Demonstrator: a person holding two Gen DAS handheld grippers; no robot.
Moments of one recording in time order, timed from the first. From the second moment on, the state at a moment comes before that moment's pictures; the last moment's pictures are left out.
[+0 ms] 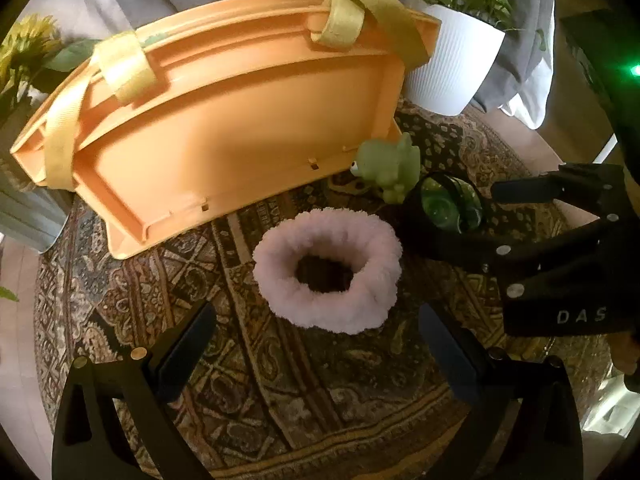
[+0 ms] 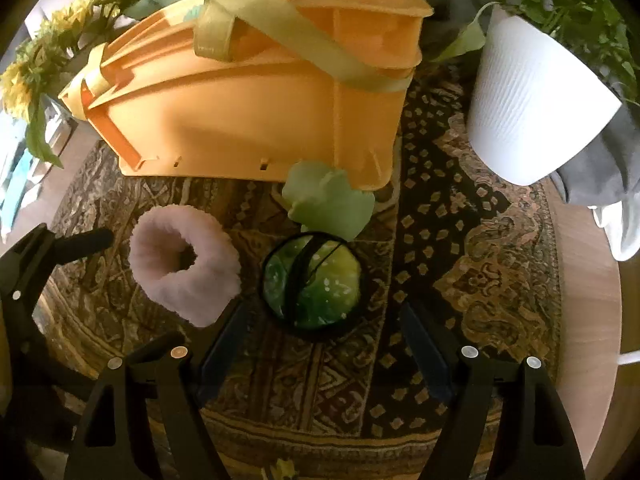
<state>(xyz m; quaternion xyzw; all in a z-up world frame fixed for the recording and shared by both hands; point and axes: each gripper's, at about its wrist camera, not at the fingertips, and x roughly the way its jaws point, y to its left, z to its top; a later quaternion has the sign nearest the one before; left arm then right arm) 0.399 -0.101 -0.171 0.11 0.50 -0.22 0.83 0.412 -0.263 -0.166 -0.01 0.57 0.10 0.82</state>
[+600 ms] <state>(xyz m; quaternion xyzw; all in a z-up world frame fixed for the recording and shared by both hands) 0.422 -0.115 -0.195 0.12 0.49 -0.23 0.83 0.428 -0.263 -0.179 0.00 0.57 0.11 0.81</state>
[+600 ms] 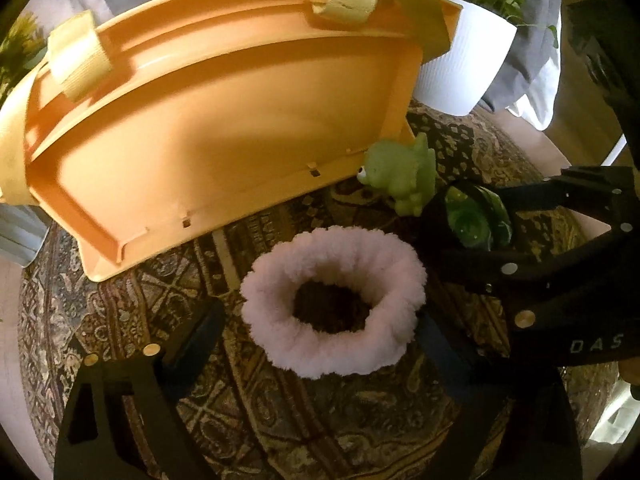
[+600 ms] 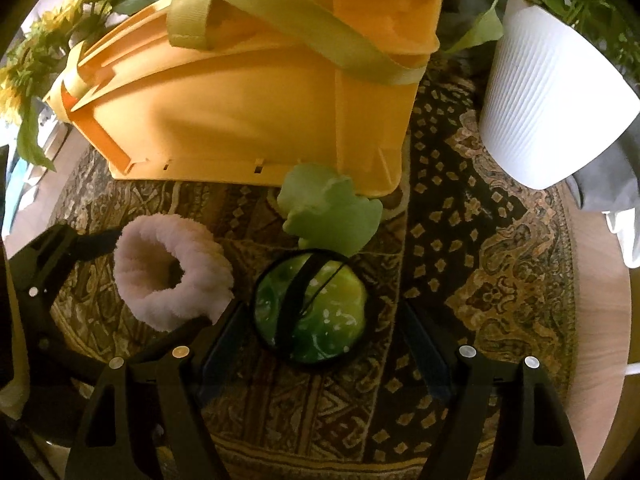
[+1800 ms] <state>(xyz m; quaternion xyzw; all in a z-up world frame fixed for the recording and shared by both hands) 0.388 -0.072 -0.115 0.04 0.43 -0.20 0.88 0.401 -0.267 -0.116 0.06 0.50 0.11 0.86</state>
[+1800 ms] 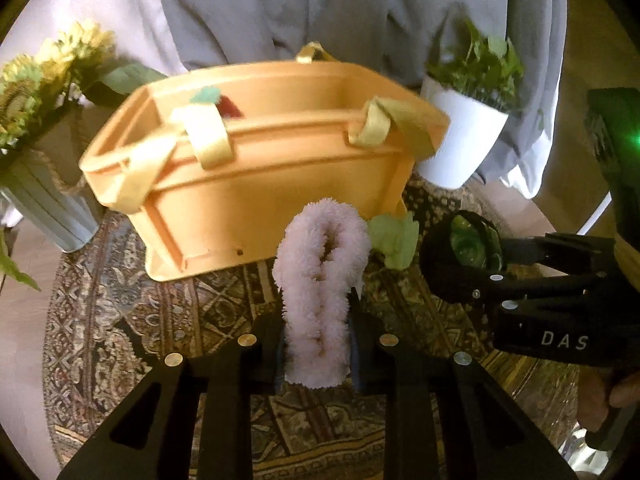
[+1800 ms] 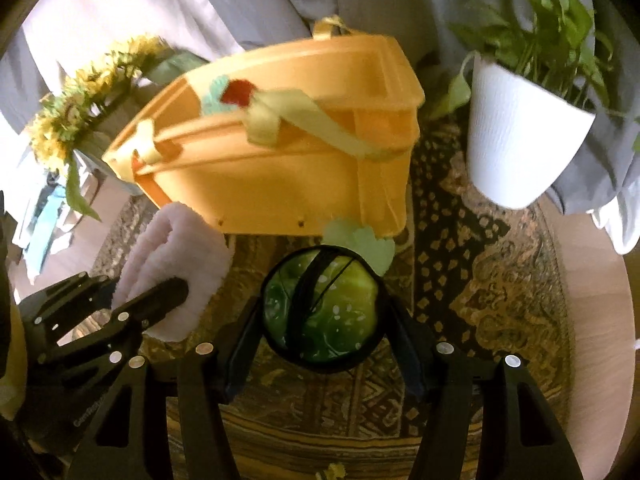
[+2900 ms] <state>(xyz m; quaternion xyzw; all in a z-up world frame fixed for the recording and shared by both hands) 0.409 -0.046 0.012 0.01 0.29 -0.17 0.94 0.426 -0.245 0.009 0.06 0.34 0.15 0.93</state>
